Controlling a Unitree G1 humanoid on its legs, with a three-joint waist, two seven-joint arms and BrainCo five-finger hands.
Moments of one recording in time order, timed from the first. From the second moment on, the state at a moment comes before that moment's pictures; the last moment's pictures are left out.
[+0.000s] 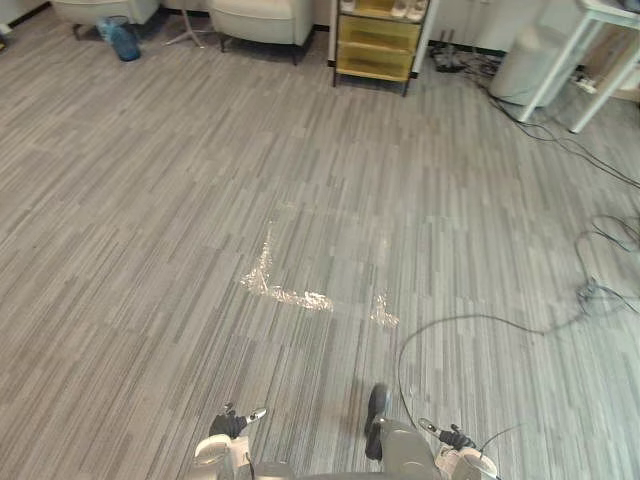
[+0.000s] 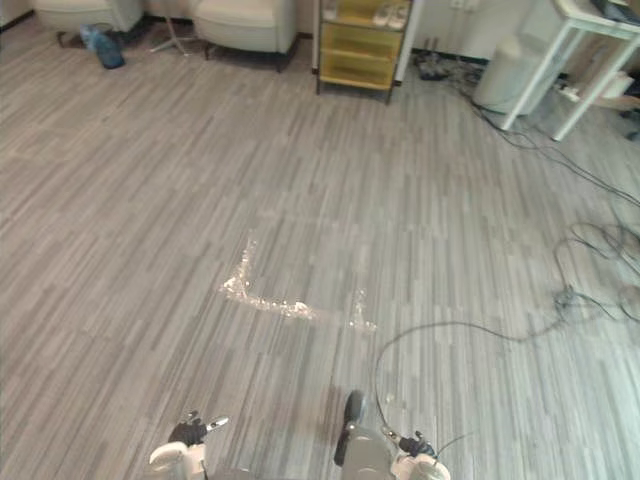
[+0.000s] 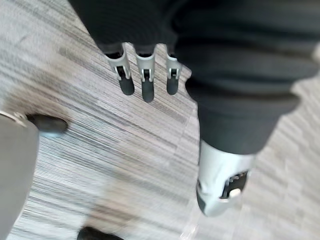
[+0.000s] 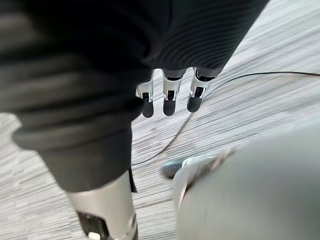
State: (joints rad) left arm 0.06 0.05 0.14 1.01 -0.13 -0.03 0.08; right arm -0.02 -0.09 -0.43 1.11 0.19 -0.01 -0.06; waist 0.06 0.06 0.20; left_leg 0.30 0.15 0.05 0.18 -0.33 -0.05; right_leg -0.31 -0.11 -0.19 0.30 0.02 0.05
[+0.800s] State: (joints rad) left arm 0.03 0.09 0.13 0.99 -0.12 -0.02 0.06; right arm -0.03 -0.04 -0.38 1.09 0.19 0.00 -0.06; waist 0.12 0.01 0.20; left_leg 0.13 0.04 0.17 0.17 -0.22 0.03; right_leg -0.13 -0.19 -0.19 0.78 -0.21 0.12
